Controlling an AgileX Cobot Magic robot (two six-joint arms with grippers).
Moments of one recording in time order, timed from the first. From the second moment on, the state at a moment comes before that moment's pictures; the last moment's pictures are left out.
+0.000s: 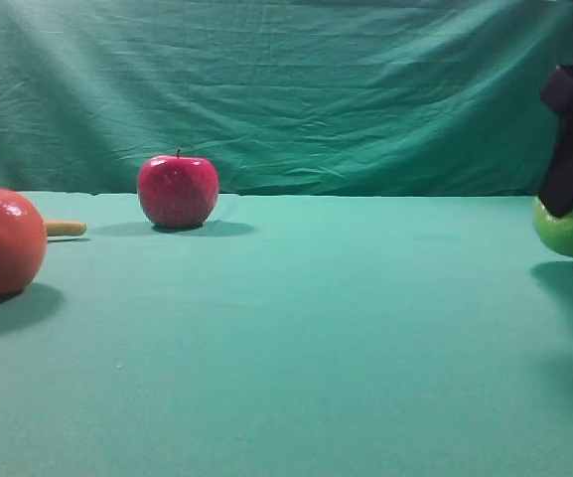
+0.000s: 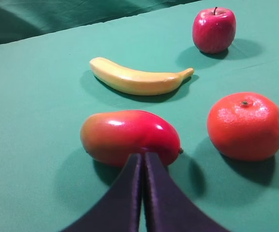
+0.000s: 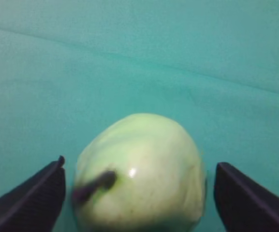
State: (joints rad) left arm -0.19 -0.01 0.02 0.19 0.36 -0.07; right arm 0.27 1.52 -0.67 0.30 0.18 -0.32
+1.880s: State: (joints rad) left arm -0.19 -0.01 0.02 0.19 0.36 -0.07; right arm 0.25 0.37 -0.68 0.16 0.73 -0.21
